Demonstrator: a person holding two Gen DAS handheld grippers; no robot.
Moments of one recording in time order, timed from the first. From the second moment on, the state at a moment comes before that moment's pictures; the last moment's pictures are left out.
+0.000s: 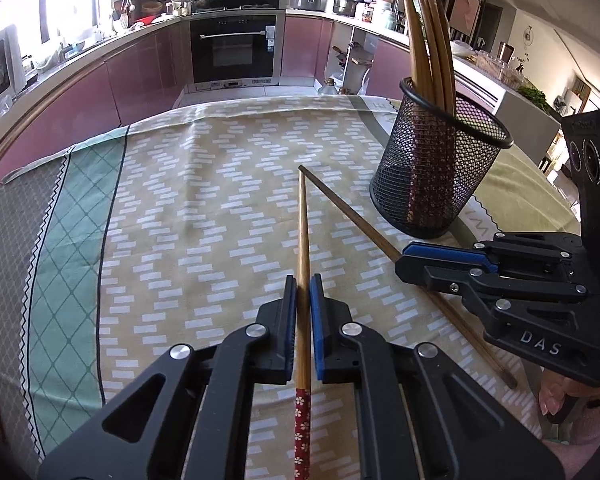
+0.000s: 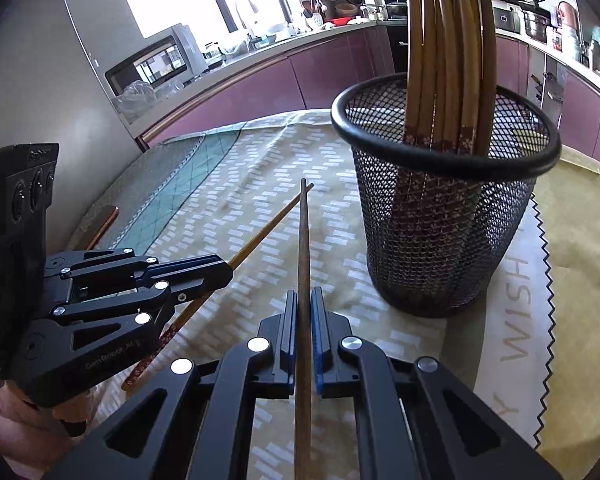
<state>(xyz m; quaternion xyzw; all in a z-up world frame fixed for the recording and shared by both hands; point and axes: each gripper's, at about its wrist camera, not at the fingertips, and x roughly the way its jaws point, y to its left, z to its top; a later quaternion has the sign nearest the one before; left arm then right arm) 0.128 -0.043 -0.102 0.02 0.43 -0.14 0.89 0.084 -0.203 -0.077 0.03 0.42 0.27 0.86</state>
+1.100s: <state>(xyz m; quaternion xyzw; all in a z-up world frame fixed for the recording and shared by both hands) 0.094 -0.031 -0.027 -0.05 0.34 -0.21 0.91 0.043 -0.248 -0.005 0.08 0.31 0.30 0.90</state>
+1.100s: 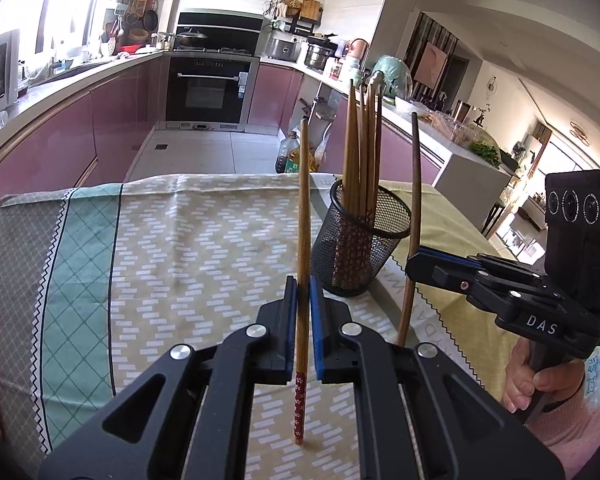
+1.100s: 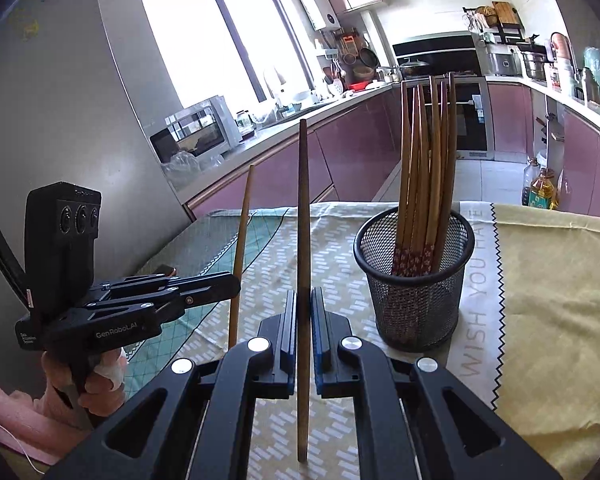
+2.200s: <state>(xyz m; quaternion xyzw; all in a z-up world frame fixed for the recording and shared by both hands) 0.087 -0.043 0.004 -0.05 0.30 -0.23 0.92 0.041 -0.269 0.021 0.08 0.27 0.29 0.91</state>
